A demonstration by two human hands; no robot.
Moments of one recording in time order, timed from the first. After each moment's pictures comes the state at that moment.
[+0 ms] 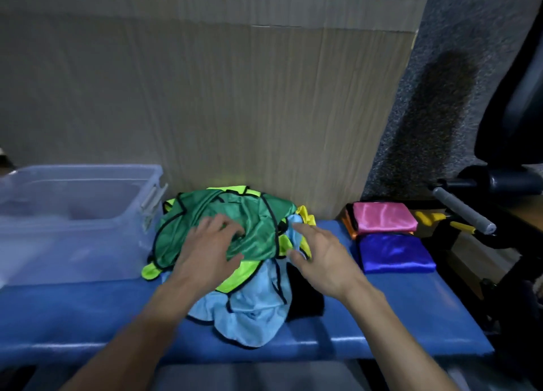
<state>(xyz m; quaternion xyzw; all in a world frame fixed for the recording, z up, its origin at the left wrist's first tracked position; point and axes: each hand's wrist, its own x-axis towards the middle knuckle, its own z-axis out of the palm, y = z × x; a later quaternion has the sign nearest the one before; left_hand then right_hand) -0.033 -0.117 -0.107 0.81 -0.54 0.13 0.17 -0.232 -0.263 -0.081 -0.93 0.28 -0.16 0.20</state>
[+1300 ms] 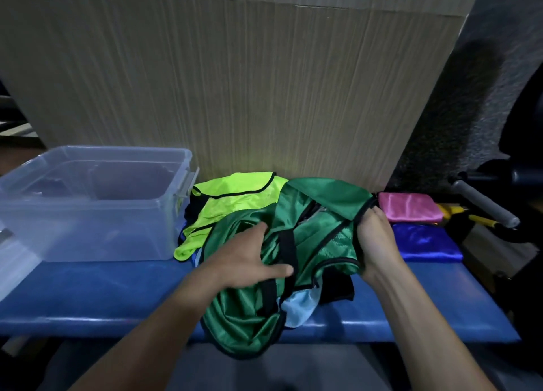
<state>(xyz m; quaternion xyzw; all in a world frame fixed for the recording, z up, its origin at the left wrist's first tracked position) -0.047 -0.080 -0.081 0.81 -0.52 -0.21 0.20 -0.210 -0.229 -0.056 -0.53 0.27 -0.40 0.70</state>
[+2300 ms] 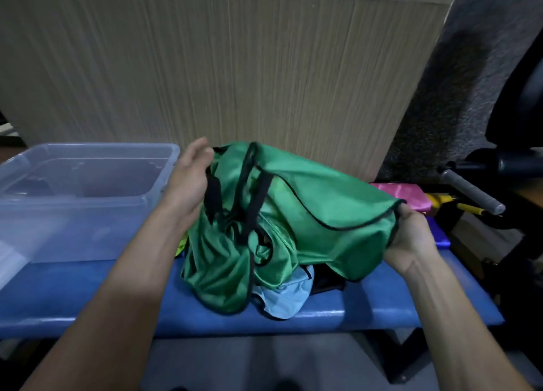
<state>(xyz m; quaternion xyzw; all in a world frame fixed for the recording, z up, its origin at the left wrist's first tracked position) 0.008 -0.097 -0.025 0.59 -0.24 -0.22 0.74 -0.259 -0.289 -0.074 -0.31 0.36 -0.40 0.78</state>
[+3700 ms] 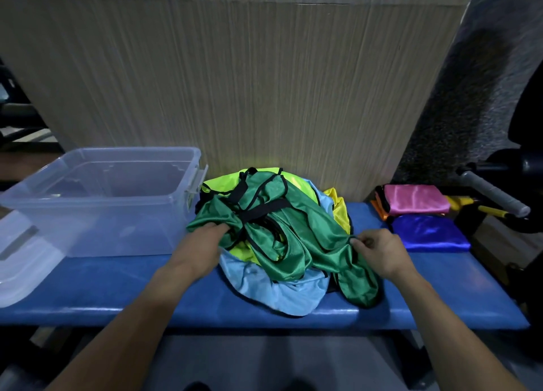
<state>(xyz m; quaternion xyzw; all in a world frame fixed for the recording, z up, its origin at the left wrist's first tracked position) 0.031 -0.042 -0.128 0.87 -0.47 -0.04 0.11 -0.247 -0.302 -0.147 -0.86 0.42 -0.19 0.22</state>
